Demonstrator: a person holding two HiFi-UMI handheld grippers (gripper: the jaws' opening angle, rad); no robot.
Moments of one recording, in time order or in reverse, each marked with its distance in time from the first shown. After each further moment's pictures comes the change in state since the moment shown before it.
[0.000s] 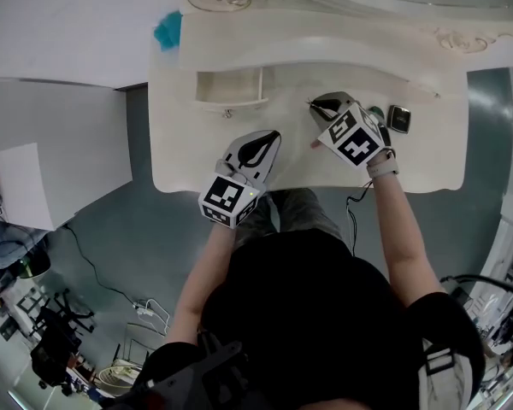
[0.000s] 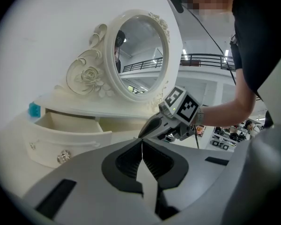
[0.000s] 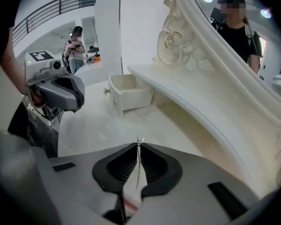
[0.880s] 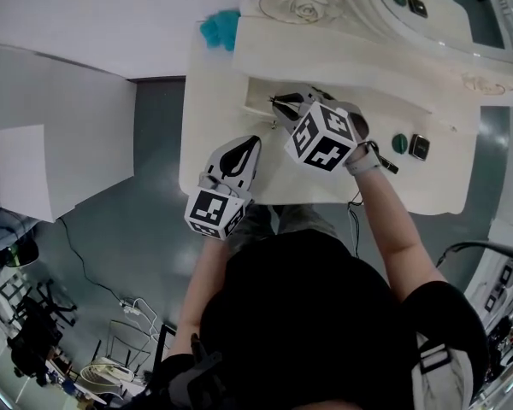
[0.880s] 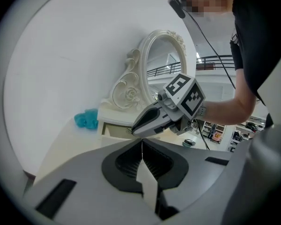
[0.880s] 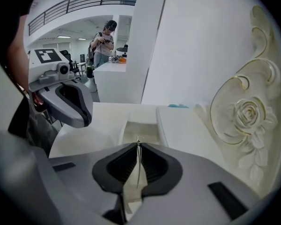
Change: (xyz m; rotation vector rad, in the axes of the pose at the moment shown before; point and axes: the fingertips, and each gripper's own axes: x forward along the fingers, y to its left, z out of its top) left arm -0.097 0.097 0.014 -0.044 -0.082 0.203; right arm 0.048 0.064 0.179 -0.354 -0.096 0.053
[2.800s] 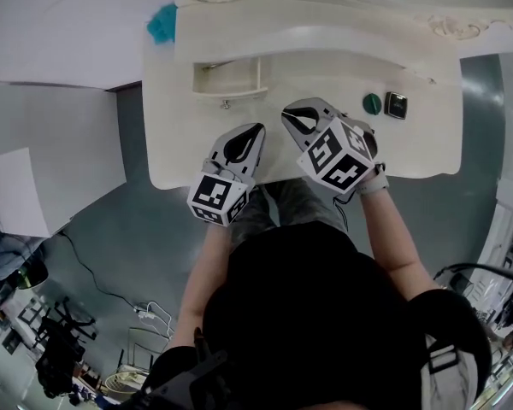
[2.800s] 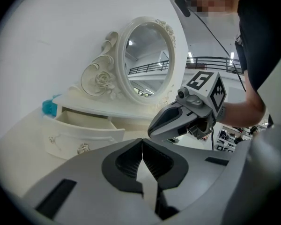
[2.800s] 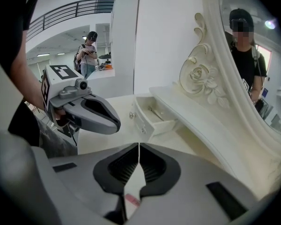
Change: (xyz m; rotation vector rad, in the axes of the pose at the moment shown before) left arm 0.050 -0.088 -0.025 -0.003 0.056 -0.144; right arm -0.087 0.047 -0.094 0.265 -0.016 -0.050
